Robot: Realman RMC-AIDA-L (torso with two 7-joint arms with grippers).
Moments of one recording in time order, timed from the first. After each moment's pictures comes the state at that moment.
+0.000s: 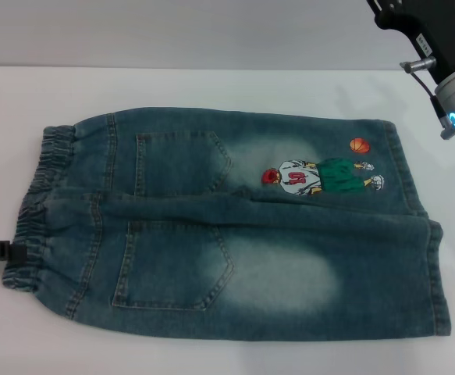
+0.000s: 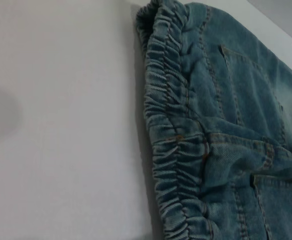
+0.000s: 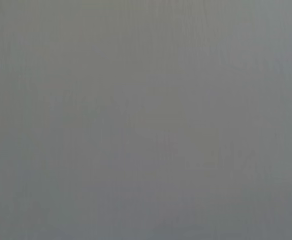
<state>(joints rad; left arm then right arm) -0.41 -1.78 0.74 0.57 2.19 1.53 -2.26 0.64 2.08 -1.89 -0.27 0.36 -1.16 0.29</state>
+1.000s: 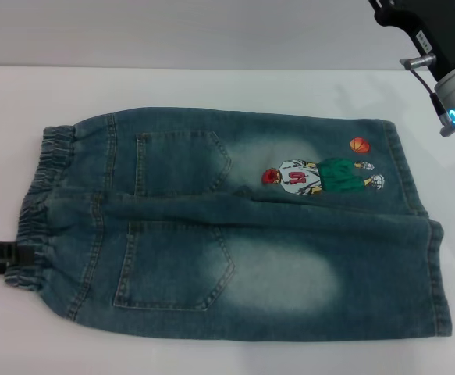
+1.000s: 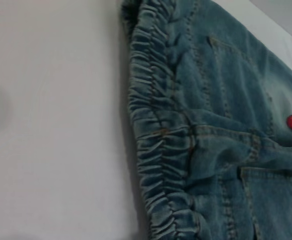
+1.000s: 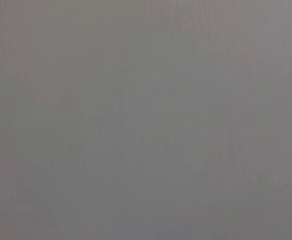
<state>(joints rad) -0.42 -1.79 0.74 0.57 2.20 1.56 -2.26 0.64 2.08 -1.89 -0.27 0.36 -1.16 0.29</state>
